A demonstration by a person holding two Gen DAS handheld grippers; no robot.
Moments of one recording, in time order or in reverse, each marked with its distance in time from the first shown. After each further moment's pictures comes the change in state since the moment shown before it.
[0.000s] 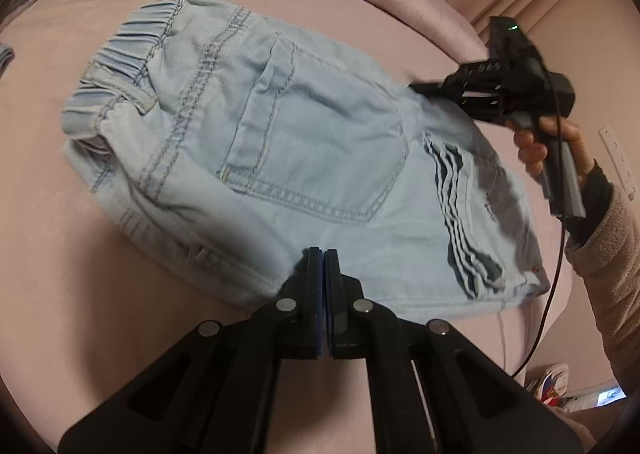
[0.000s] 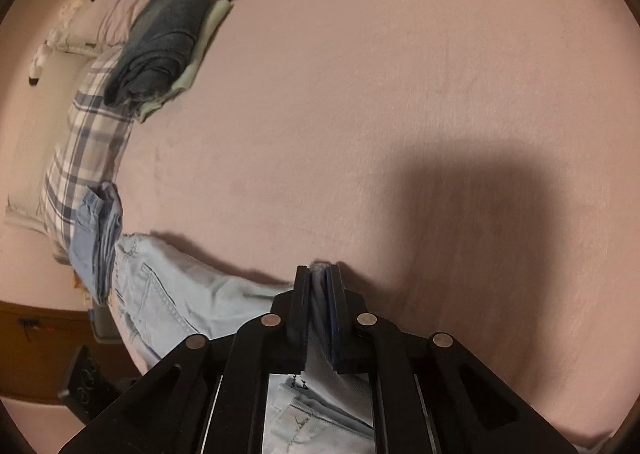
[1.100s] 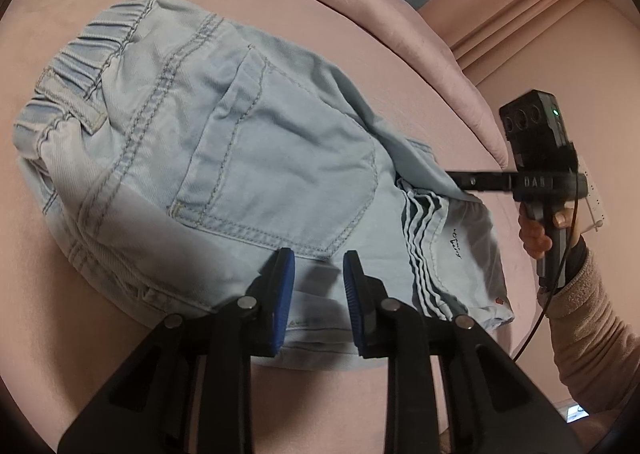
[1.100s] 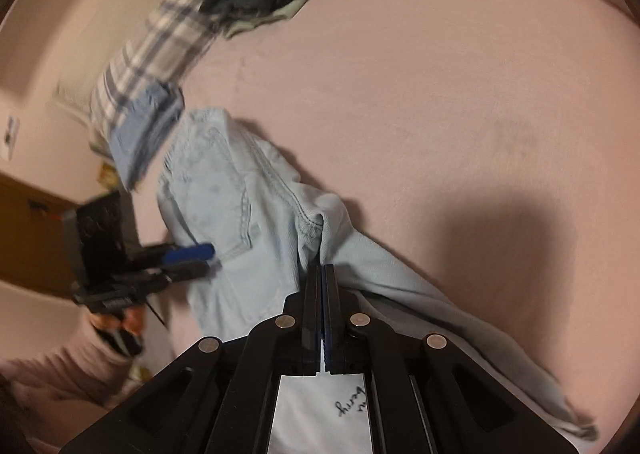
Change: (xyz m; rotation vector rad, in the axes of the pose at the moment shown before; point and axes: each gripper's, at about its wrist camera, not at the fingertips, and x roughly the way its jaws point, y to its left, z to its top) left arm 0.010 0.007 0.019 -0.079 -0.058 -0.150; right arm -0.018 0.014 -0.052 -0.255 0.145 0.165
